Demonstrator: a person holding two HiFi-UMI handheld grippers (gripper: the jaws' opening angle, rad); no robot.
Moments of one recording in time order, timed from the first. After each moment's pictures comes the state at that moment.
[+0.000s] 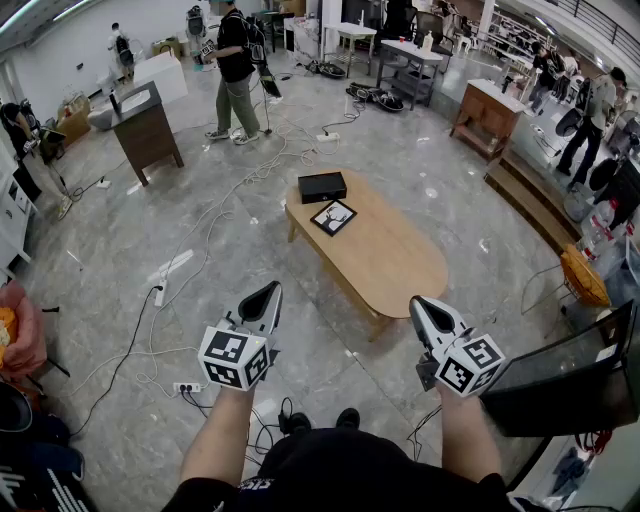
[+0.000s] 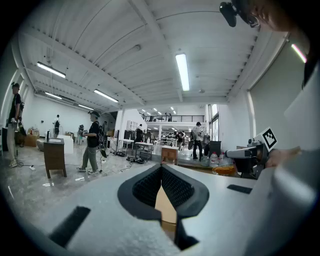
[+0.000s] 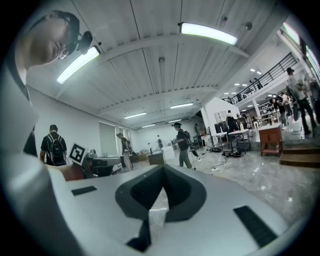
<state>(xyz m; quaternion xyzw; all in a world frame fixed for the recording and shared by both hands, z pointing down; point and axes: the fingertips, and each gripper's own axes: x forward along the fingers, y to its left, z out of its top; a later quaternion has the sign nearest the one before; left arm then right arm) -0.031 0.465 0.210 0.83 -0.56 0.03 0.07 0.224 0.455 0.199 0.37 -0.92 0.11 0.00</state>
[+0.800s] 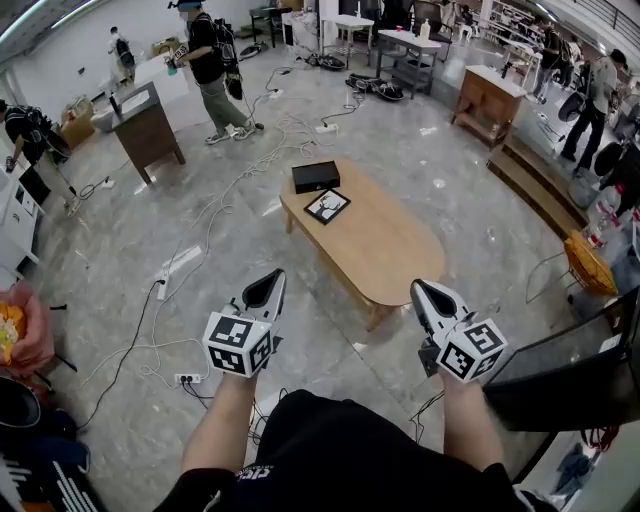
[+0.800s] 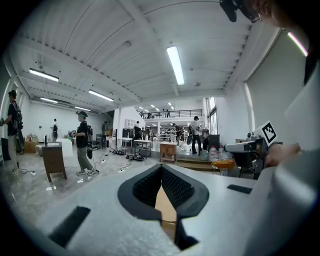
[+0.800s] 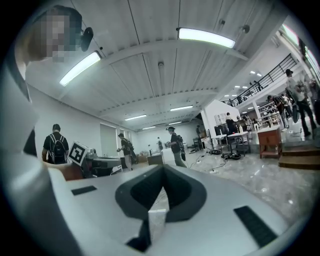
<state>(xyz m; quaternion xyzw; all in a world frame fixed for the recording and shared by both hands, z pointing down) 0.047 0.454 0.217 0.83 -0.56 0.06 0.05 0.293 0.443 0.202 0.37 -0.92 0.10 -0.01</state>
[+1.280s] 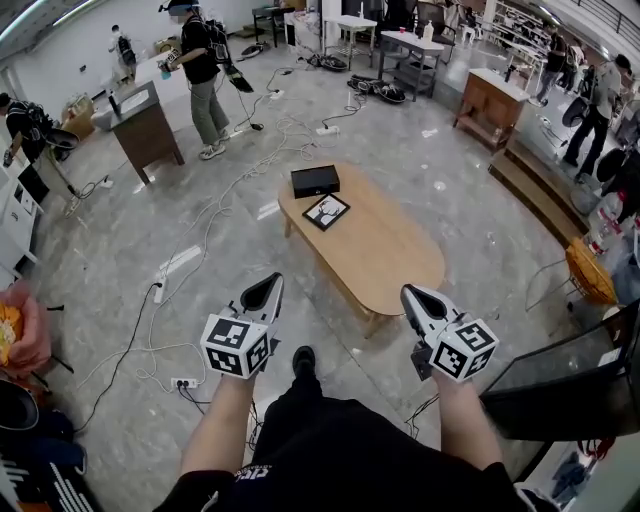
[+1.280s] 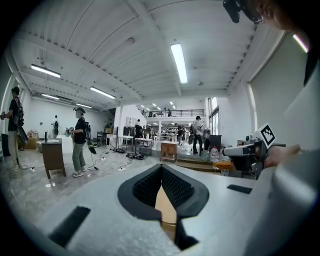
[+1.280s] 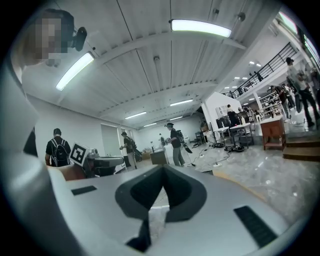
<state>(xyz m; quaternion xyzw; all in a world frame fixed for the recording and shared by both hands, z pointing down) 0.047 0.422 0.229 0.82 -0.56 0.06 0.07 0.283 0.407 0.225 0.34 -0.93 0.13 0.00</state>
